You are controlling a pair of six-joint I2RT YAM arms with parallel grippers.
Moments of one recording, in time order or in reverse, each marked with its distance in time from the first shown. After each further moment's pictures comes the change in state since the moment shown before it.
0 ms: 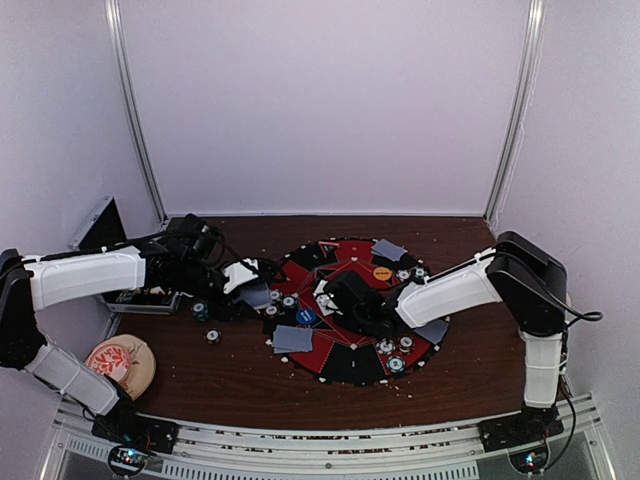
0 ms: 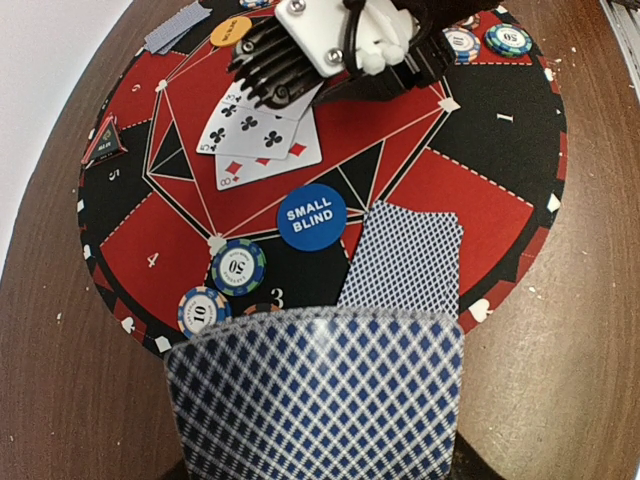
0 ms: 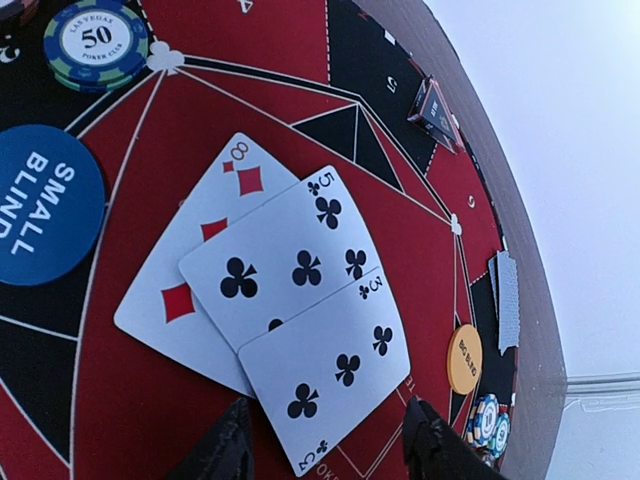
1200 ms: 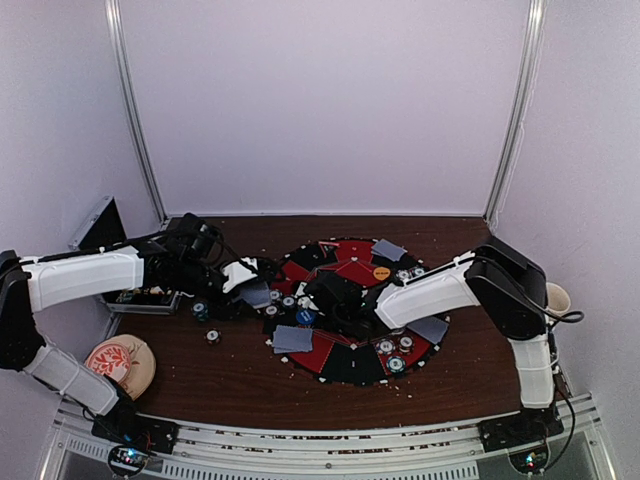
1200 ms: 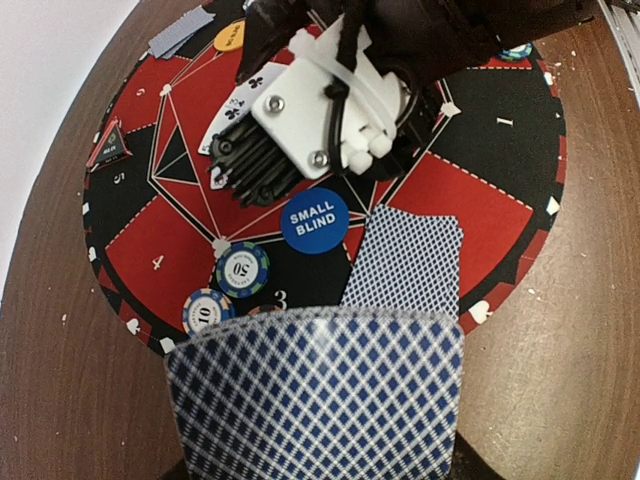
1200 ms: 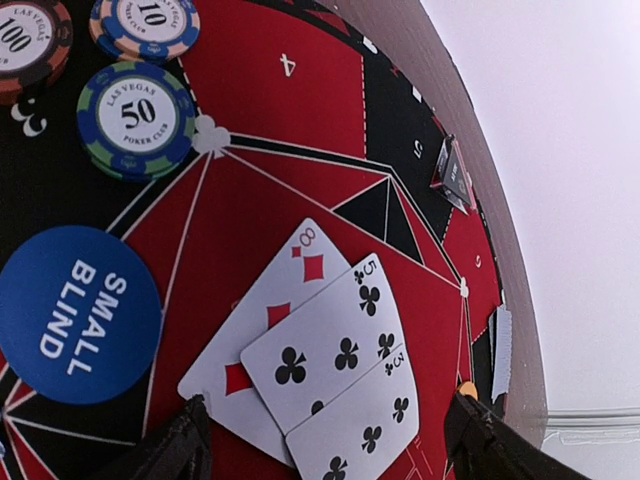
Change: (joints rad) left arm 0.001 -0.010 0.000 0.000 0.000 0.000; right arm 0.035 0.107 0.150 -0.026 0.028 -0.067
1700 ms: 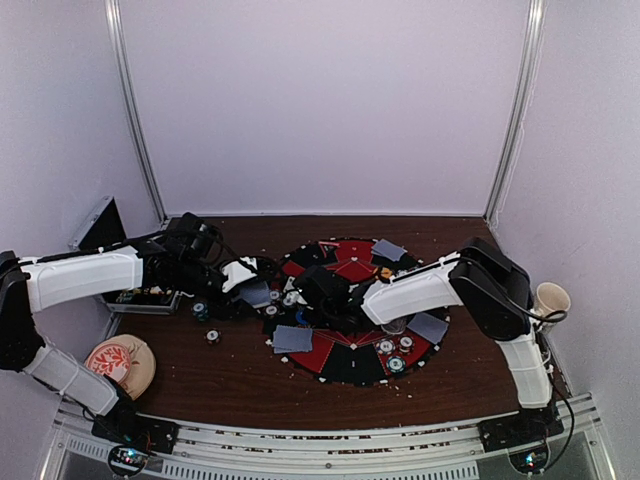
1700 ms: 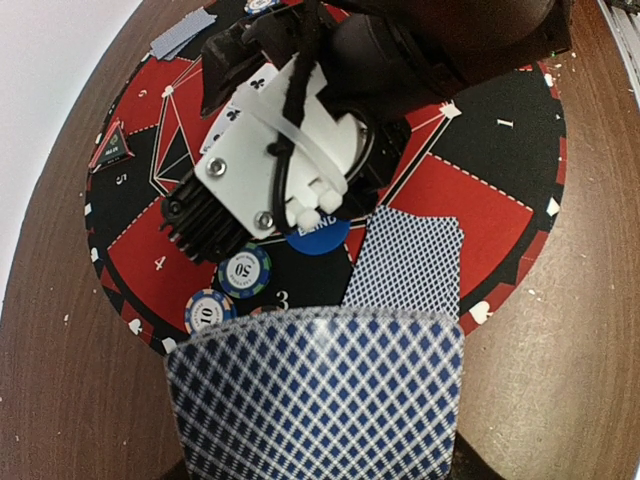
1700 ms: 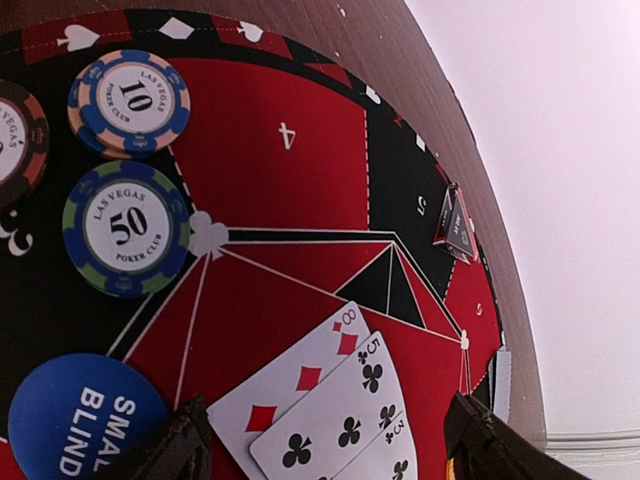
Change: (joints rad) left arm 0.001 -0.006 0.000 0.000 0.000 0.000; right arm -0.008 0.095 0.140 0.009 -0.007 -0.038
